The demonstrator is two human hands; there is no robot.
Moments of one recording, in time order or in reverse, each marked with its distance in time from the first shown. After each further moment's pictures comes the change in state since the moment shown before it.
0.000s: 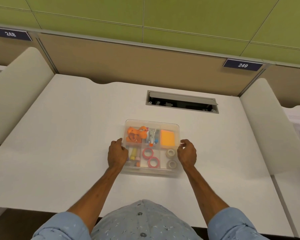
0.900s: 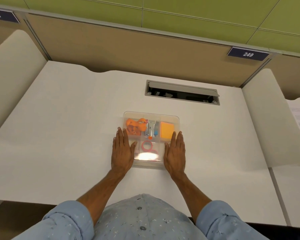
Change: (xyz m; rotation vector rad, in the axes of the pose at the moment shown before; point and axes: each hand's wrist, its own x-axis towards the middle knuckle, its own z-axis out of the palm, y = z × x) left_hand -0.025 -0.025 0.039 0.362 0.040 0.396; right_hand -0.054 0.021 0.038 -0.275 -0.027 -0.471
